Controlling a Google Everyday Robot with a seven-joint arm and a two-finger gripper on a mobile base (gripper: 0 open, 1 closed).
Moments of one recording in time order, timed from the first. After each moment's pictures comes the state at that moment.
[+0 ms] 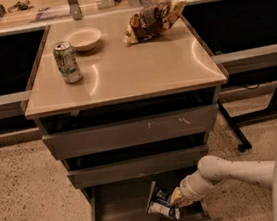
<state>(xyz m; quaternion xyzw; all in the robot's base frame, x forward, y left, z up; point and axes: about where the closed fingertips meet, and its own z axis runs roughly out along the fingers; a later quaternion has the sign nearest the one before) 0.476 -0.108 0.302 -0.95 0.09 0.05 0.29</state>
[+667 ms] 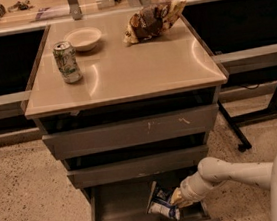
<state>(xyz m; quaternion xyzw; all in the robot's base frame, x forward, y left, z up) 0.478 -0.112 0.293 -0.95 0.11 0.05 0.29</state>
